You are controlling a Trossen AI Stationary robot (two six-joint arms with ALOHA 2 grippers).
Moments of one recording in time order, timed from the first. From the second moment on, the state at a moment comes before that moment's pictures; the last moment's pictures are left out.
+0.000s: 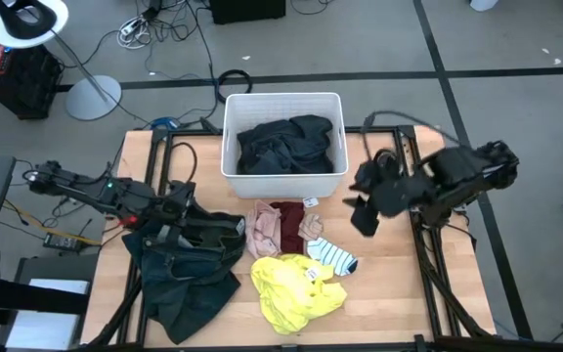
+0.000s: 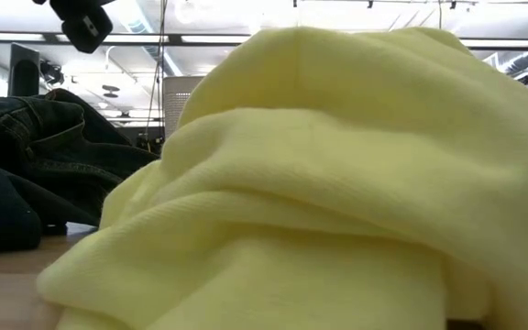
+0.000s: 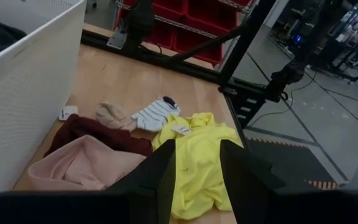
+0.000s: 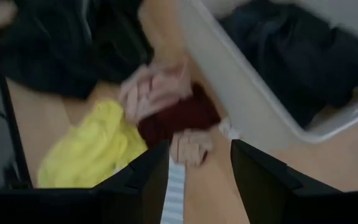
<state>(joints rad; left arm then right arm) -0.31 0.57 0.61 -0.29 -0.13 -0.43 0.40 1.44 1.87 -1.43 0.50 0.77</state>
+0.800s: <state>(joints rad) -0.31 0.72 0.61 -0.12 -0.15 -0.50 0.41 1.44 1.07 -0.45 0.07 0.58</state>
